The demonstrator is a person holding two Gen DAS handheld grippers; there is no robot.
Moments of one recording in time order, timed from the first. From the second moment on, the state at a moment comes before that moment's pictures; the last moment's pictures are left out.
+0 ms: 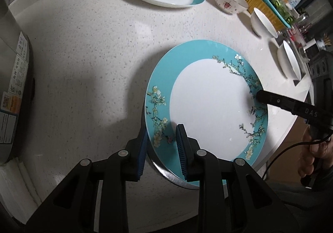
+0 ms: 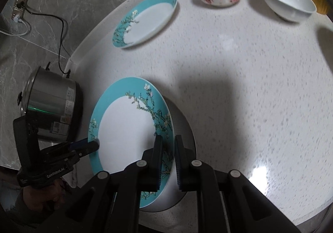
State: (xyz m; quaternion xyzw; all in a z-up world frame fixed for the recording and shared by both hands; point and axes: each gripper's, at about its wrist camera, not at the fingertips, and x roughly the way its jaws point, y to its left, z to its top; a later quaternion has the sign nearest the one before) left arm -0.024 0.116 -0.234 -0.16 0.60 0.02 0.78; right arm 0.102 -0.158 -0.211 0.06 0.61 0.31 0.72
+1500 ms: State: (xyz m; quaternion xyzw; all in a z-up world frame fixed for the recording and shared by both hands) left arm -0.006 0.104 -0.186 -0.06 0.53 0.03 0.85; right arm 0.072 -0.151 -0.190 -0.11 0.49 0.26 0.83
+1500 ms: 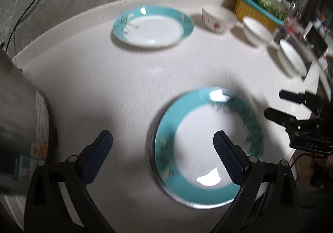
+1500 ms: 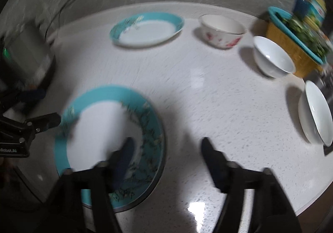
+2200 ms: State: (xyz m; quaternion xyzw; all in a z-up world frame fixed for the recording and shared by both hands) left arm 0.097 0.193 -0.148 -0.16 0.48 0.09 0.86; right arm 0.179 -0.182 -0.141 0.10 0.50 0.32 0.80
